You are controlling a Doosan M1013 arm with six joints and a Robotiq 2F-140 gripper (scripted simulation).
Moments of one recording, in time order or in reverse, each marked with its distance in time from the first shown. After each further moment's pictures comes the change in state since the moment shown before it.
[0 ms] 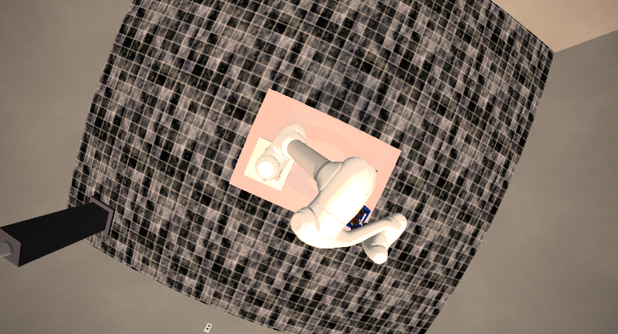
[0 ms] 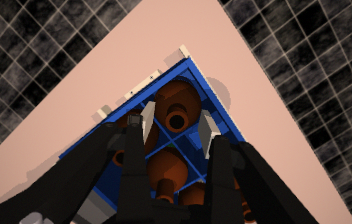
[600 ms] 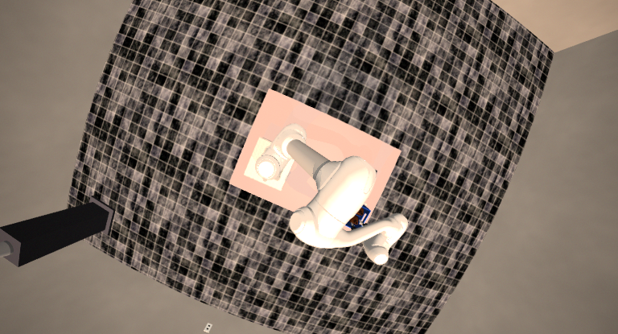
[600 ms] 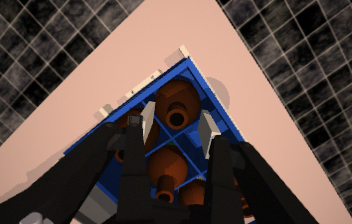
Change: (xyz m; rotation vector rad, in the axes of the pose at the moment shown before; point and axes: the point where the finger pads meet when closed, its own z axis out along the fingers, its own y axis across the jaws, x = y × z) arm 0.000 0.000 -0.008 0.000 0.000 0.000
